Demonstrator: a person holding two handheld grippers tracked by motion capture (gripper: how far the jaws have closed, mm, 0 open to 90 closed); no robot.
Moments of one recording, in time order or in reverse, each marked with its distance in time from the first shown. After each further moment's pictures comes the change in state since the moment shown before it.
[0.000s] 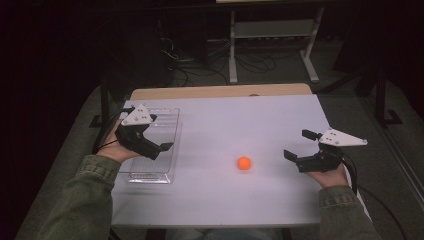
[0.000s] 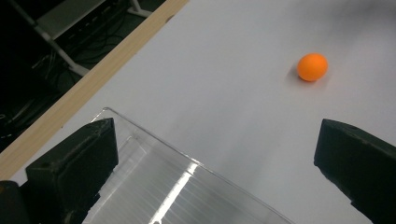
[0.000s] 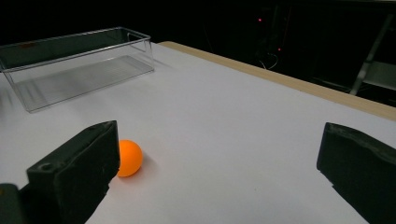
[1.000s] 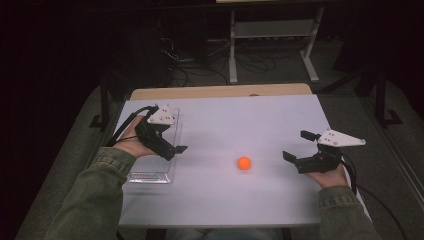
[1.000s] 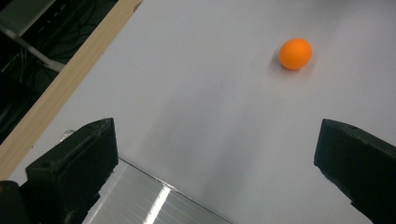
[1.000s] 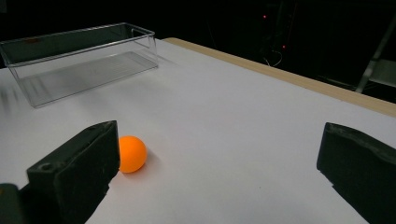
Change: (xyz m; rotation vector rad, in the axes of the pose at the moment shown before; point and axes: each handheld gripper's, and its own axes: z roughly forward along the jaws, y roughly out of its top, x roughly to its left) left arm -0.013 0.026 0.031 0.105 -0.069 0.099; right arm 0.001 -0.001 0.002 0.013 0.015 -0.006
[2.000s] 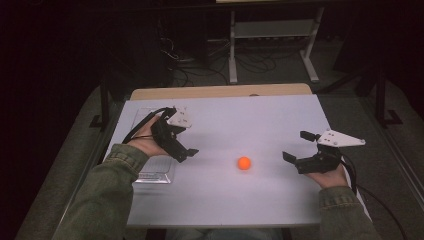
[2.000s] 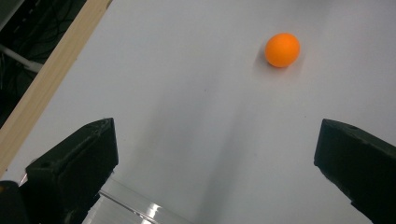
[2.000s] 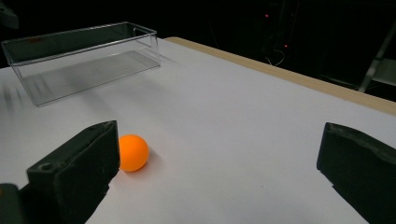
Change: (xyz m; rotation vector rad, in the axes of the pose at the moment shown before) left arm -0.010 0.020 0.027 0.059 -0.050 0.064; right arm 0.000 0.000 0.000 0.003 0.008 0.000
